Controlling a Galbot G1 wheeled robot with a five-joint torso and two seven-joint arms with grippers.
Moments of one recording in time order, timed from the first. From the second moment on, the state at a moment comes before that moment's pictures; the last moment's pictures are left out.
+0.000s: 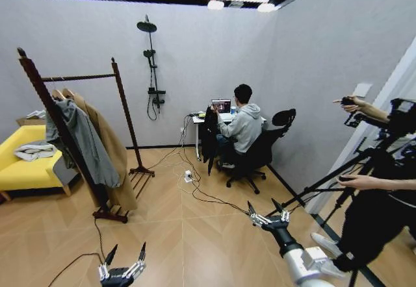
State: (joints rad) left arm 1.86 -1.52 -0.65 -2.22 -0.22 -0.12 0.14; right arm -1.56 1.45 0.73 2.26 0.23 -0.11 -0.14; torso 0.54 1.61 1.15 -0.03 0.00
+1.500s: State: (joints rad) left arm 1.86 -1.52 -0.65 -2.22 -0.22 -0.12 0.14; right arm -1.59 1.46 0.73 2.27 0.21 -0.12 -0.15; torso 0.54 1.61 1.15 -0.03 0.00
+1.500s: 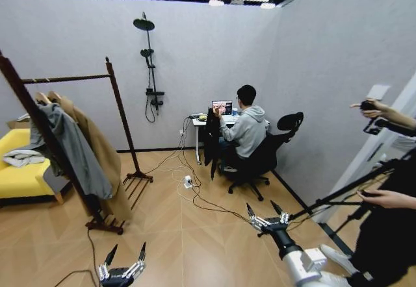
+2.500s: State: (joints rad) left arm 1.86 -1.52 -0.65 -2.22 -0.22 -0.12 0.14; right arm -1.59 1.48 0.70 2.30 0.18 -0.13 -0.16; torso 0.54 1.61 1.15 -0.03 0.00
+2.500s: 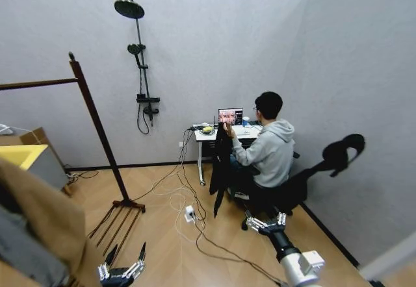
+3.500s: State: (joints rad) left arm 1.86 -1.52 -0.65 -2.22 -0.22 -0.12 0.14; right arm -1.28 1.27 0.69 2.15 0.43 -0.27 0.04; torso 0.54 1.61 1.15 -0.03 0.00
